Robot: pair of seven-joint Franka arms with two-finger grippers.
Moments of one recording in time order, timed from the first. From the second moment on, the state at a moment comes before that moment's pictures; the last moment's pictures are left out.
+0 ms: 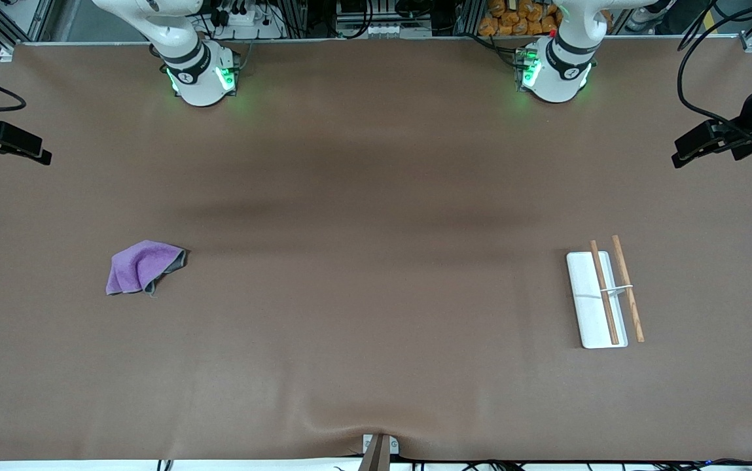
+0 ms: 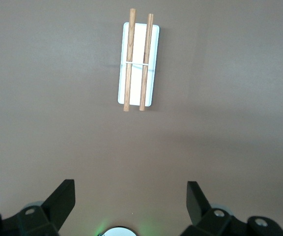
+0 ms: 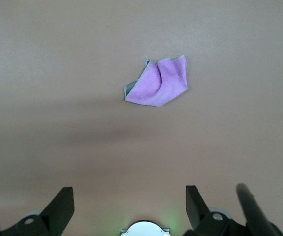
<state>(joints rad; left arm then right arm) 0.01 0.00 -0.07 -1.50 0.01 1.45 -0.19 -0.07 0.00 -0.02 -1.53 0.04 1.40 -0.03</state>
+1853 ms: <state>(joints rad) 0.01 0.00 -0.08 -1.50 0.01 1.42 -0.19 -0.11 0.07 -0.04 -1.61 0.04 1.50 -0.03</state>
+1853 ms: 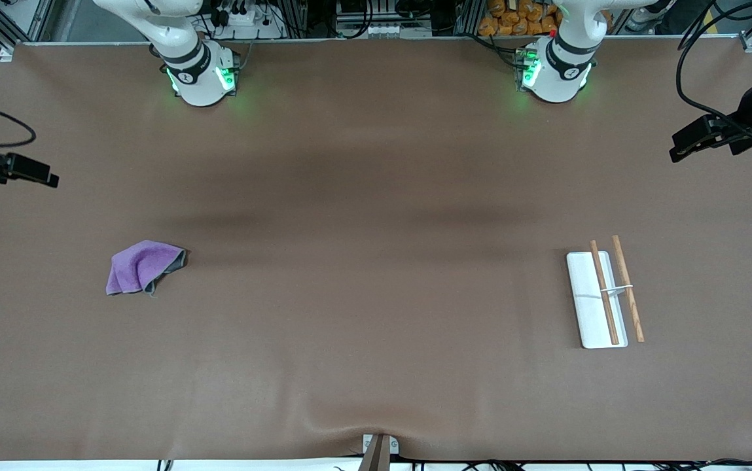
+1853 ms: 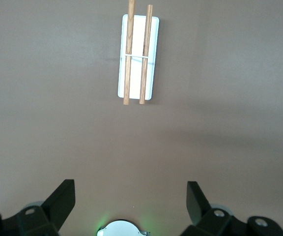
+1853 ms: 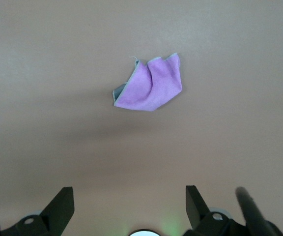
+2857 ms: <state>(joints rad) 0.01 0.00 -0.08 -1.50 0.01 1.42 -0.19 -0.16 0.34 -0.04 -1.69 0.04 1.73 -0.03</state>
